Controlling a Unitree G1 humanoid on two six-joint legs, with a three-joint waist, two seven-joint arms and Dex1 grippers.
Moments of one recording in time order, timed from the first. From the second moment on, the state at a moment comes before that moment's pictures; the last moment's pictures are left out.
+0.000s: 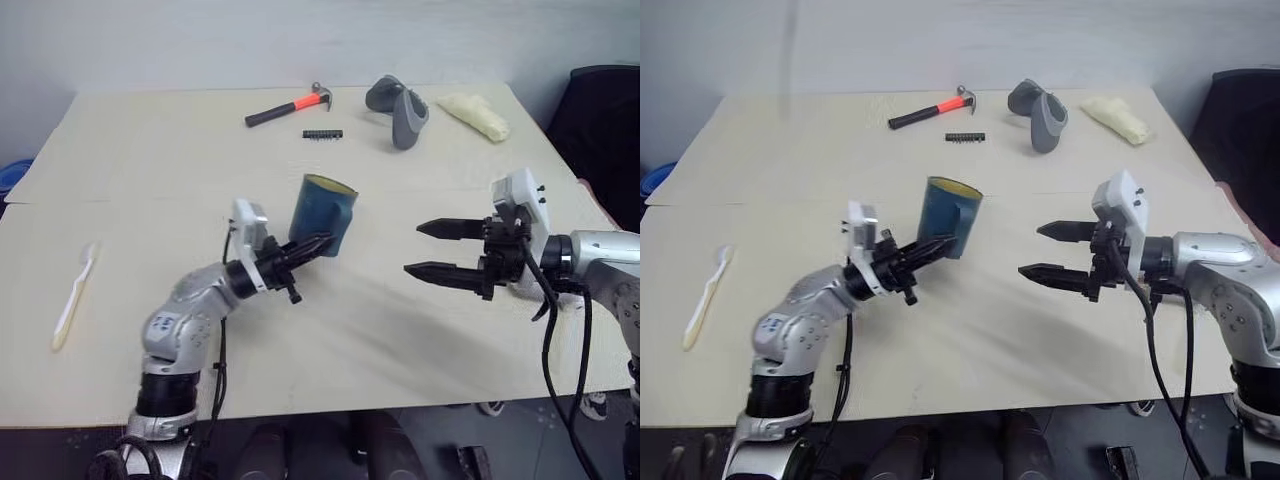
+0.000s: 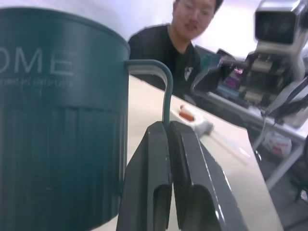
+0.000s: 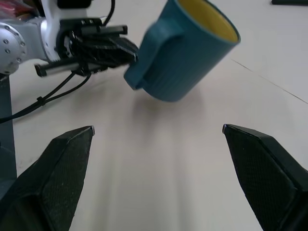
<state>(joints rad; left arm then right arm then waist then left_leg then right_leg) -0.41 0.24 0.02 -0.14 -0.54 0.52 -0.79 -0.45 -0.89 -0.20 -0.39 0.82 0.93 0.94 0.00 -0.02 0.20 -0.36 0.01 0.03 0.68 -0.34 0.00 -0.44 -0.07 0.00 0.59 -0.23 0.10</state>
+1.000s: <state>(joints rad) -0.06 0.49 0.10 -0.41 -0.54 0.56 -0.74 -0.54 -0.91 -0.05 -0.34 0.77 0.87 1.01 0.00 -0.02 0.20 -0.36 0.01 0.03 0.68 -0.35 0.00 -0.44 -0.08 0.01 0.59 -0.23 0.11</state>
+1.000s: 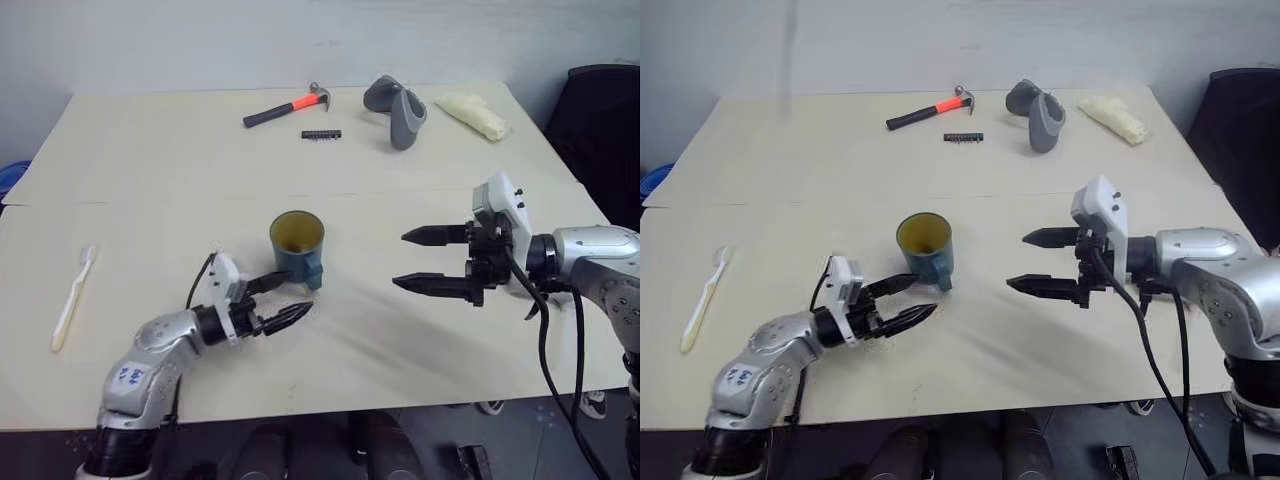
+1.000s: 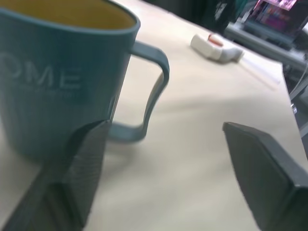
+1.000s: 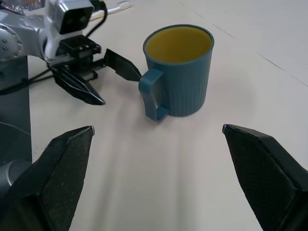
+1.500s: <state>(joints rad) 0.03 1.09 0.67 -0.19 -0.56 1.04 -0.64 -0.65 -0.83 0.05 -0.34 0.73 0.78 1.13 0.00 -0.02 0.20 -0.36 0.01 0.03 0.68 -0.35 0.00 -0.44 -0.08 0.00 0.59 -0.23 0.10</state>
